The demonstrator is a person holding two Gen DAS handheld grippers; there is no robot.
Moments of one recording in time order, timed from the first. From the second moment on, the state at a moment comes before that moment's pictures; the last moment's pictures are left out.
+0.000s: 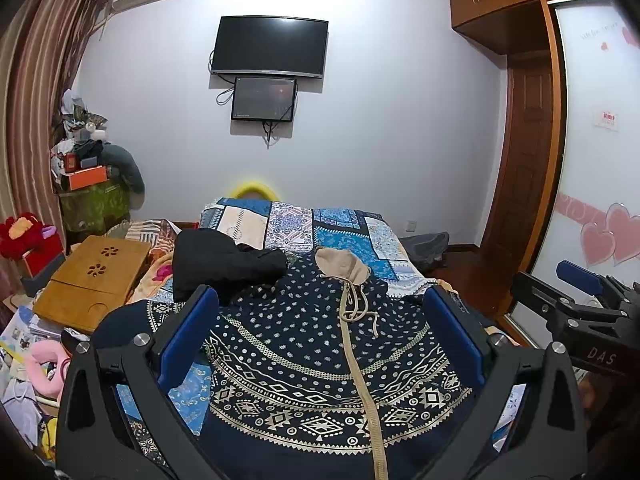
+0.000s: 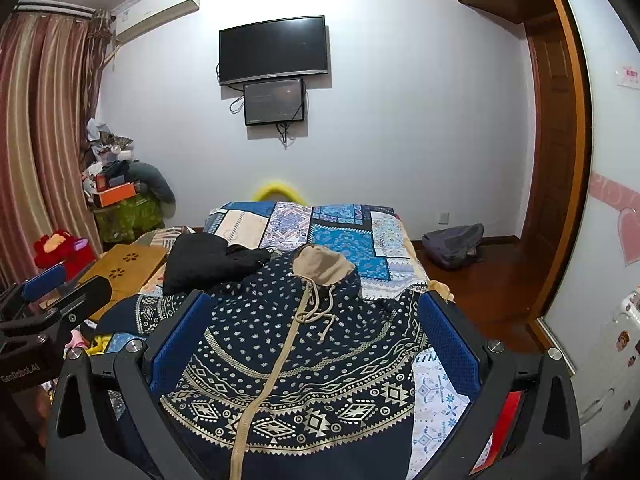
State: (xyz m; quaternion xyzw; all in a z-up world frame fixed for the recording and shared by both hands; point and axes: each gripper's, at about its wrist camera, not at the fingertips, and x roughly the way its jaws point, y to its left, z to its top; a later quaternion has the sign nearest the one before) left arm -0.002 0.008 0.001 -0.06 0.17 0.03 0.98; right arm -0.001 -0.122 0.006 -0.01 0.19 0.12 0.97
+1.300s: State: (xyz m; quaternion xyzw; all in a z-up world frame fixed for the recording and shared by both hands) left arm -0.004 0.016 0.001 -0.06 0.17 0.04 0.98; right arm 0.003 -0.119 0.002 -0.01 0.19 0.13 0.97
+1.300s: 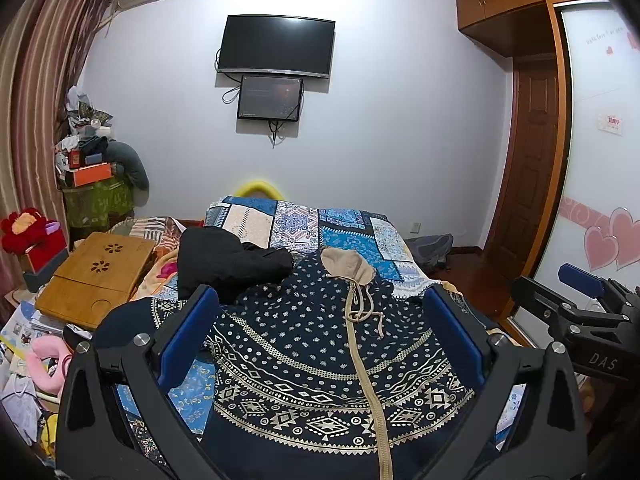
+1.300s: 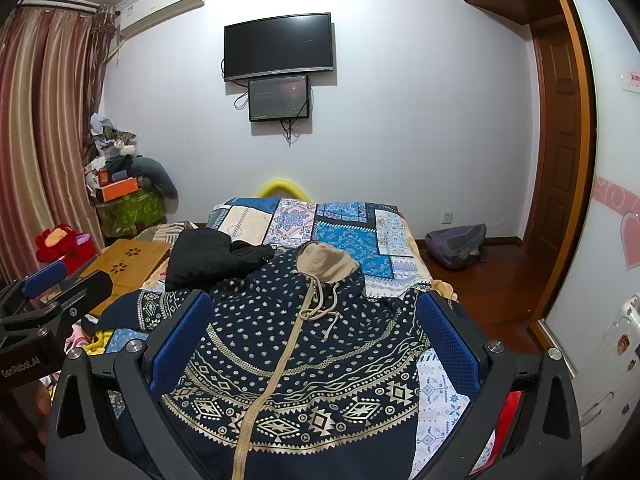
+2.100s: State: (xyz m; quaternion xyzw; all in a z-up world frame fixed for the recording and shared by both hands) left arm 0.043 0.060 -0.021 -0.06 0.18 0.08 0.98; right arm 0.053 -0.101 -0.012 -0.03 0.21 0.12 0.97
